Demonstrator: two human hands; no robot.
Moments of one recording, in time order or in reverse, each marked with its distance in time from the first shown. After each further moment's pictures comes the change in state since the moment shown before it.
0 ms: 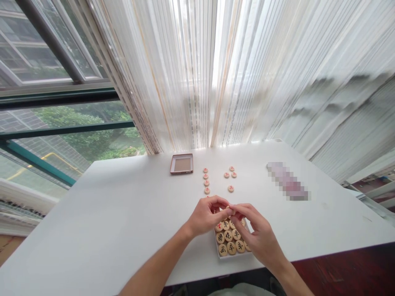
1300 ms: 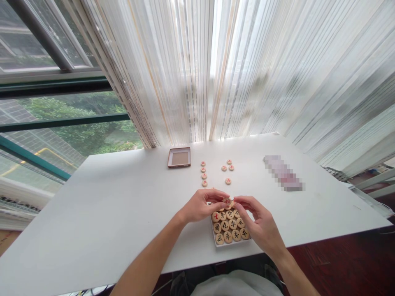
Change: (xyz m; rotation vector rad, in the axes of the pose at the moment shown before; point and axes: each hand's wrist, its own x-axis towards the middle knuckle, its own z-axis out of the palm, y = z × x) left_hand 0.000 0.004 -0.015 0.014 -0.143 -0.009; right_hand -0.008 0.004 -0.009 0.028 0.062 0.256
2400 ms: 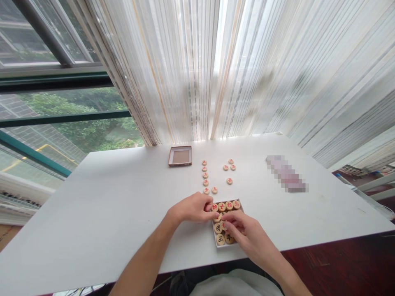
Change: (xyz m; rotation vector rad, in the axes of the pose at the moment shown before) left_hand -0.009 -0.001 -0.028 0.716 -0.210 -0.216; right_hand -0.016 -0.004 0.020 0.039 -0.330 0.230
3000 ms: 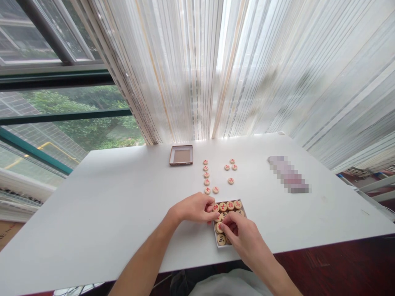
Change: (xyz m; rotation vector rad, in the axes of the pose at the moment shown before) left_hand -0.001 0.003 -0.001 -0.033 -0.049 0.014; right_hand 0.006 0.004 0.019 -0.311 0.094 0.017
